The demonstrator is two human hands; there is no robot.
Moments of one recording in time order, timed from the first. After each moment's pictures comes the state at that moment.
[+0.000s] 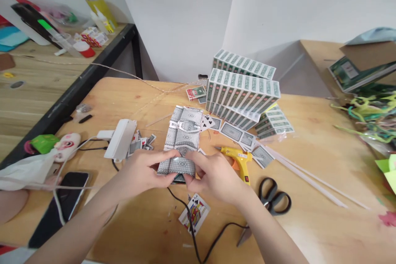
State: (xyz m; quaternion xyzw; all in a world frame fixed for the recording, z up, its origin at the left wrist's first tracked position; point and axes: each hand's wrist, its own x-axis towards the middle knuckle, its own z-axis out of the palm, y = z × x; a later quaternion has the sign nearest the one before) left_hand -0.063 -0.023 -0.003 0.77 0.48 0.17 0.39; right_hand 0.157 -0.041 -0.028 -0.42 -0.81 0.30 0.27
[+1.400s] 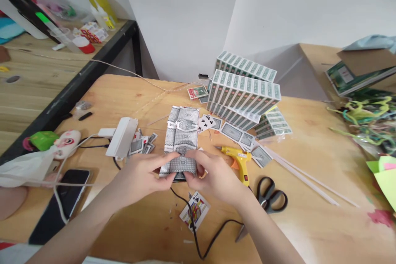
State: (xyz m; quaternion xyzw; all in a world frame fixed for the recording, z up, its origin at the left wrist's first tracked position) left_hand -0.066 -0.034 -0.001 0.82 0.45 0.21 0.29; right_hand 0.150 -0.045 -0.021 -0.43 -0.78 0.34 0.29
